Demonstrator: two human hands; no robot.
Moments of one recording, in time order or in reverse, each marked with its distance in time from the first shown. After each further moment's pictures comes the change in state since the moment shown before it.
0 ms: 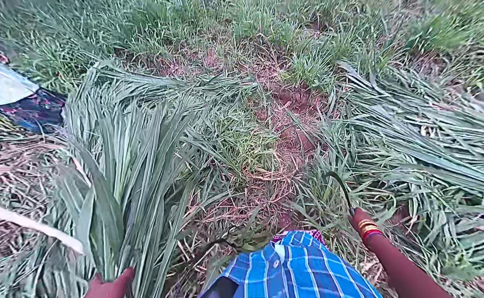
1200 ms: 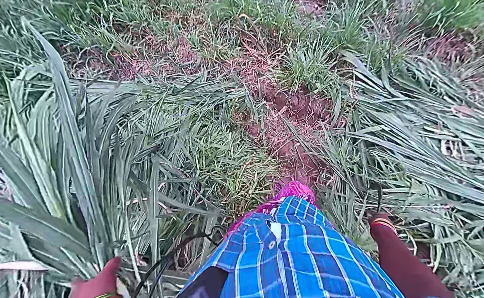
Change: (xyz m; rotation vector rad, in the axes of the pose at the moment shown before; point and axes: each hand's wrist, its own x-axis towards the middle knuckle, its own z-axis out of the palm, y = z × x) left_hand 0.219 0.386 0.075 -0.194 0.143 -0.062; right_hand 0.286 -0.136 -0.188 0.036 0.002 0.448
